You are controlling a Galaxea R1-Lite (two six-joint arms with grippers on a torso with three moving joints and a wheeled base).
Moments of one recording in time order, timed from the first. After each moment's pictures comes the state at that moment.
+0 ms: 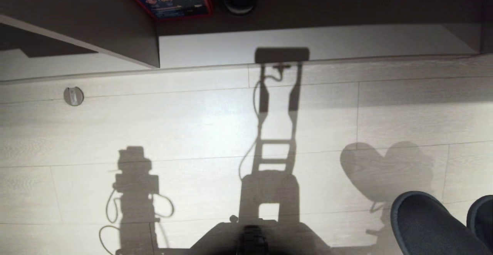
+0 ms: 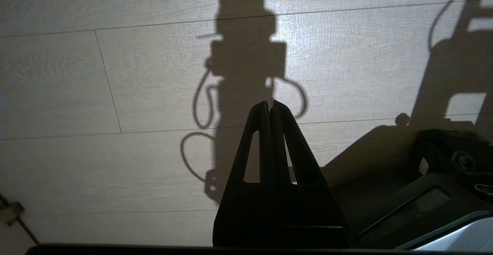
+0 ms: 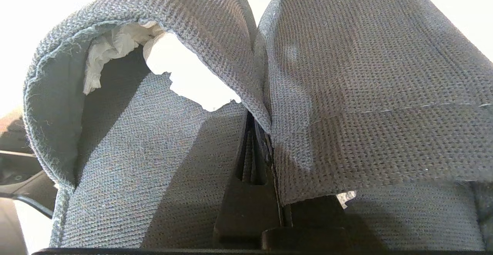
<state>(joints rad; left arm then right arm) 0.01 0.00 0.00 0.00 0.00 0.00 0.00 0.00 0.00 0.01 0.03 -0.08</state>
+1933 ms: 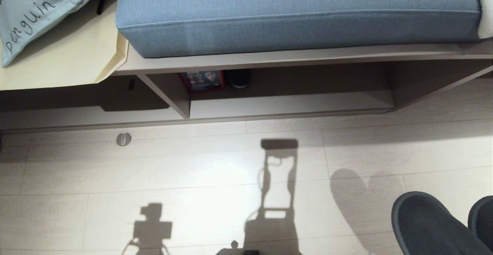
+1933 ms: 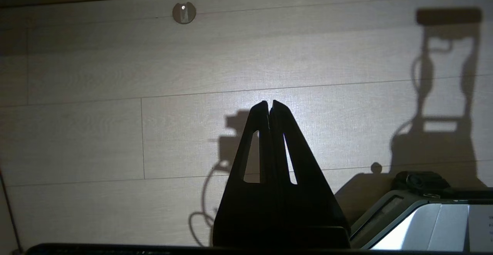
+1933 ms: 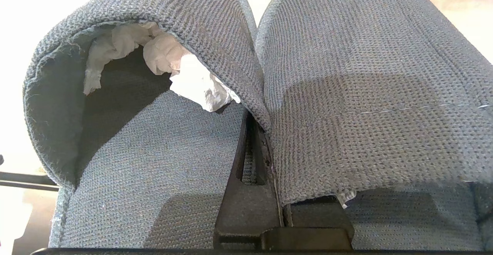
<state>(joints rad) 0.01 0.00 0.00 0.00 0.00 0.00 0.00 0.00 0.00 0.01 0.03 -0.08</state>
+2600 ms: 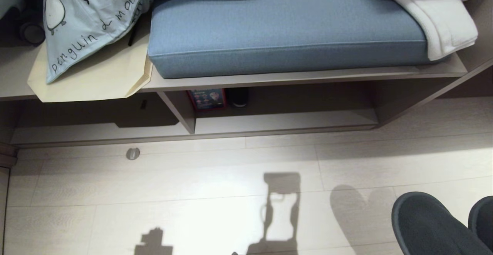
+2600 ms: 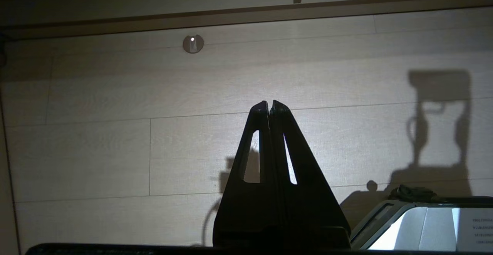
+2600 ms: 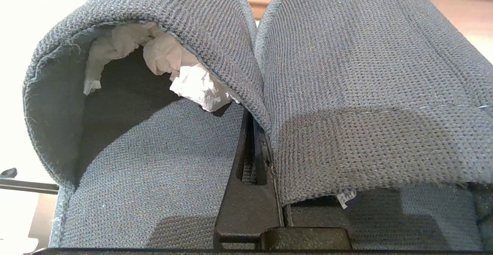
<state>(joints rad) 0.01 0.00 0.00 0.00 0.00 0.00 0.00 0.00 0.00 0.01 0.03 -0.08</state>
